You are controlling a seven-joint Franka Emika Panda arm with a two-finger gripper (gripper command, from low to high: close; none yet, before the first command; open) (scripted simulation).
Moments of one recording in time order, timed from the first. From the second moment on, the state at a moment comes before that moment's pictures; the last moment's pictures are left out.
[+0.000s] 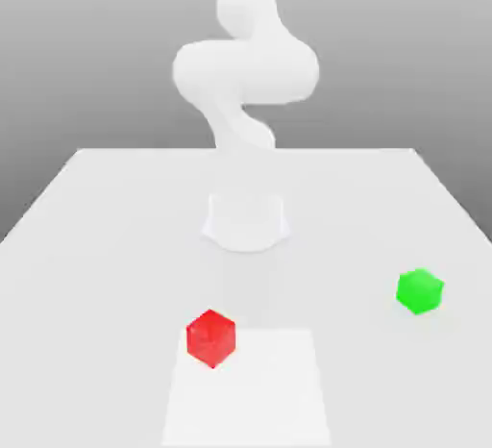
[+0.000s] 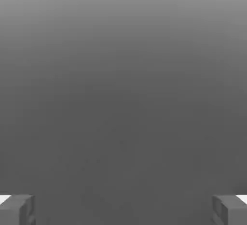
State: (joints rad) arm 0.03 -0.73 -0.04 -2.36 -0.01 2.35 0.71
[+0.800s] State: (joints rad) arm 0.16 0.07 -0.28 -2.86 0.09 2.93 -0.32
